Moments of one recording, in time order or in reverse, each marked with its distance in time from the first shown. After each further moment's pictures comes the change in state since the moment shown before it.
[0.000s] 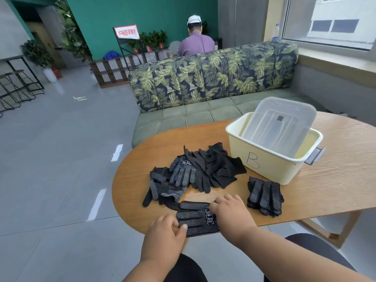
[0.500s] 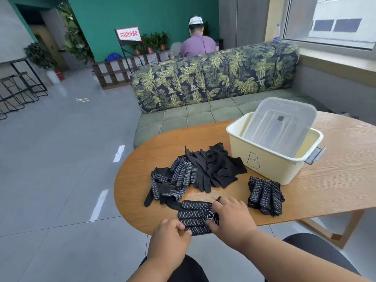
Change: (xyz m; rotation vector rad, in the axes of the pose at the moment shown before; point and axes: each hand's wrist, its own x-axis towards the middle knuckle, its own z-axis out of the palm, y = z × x) left_hand -0.006 0.010 0.006 -0.134 -0.073 -0.107; right_hand -0.009 -0.006 0.007 0.176 0.024 0.145
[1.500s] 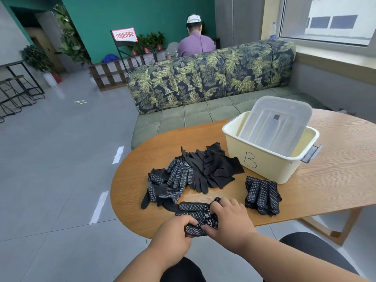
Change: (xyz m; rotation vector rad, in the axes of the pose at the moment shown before) left_hand 0.013 0.023 -0.016 -0.001 -0.339 0.151; right_hand -0.003 0.009 0.012 0.068 0.032 0.045
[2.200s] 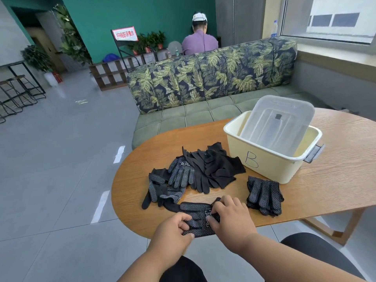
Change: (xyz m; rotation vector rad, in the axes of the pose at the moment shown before) left_hand -0.004 -0.003 0.000 -0.227 0.073 -0.088; right_hand 0.005 -0.001 0.012 0.052 0.164 0.042
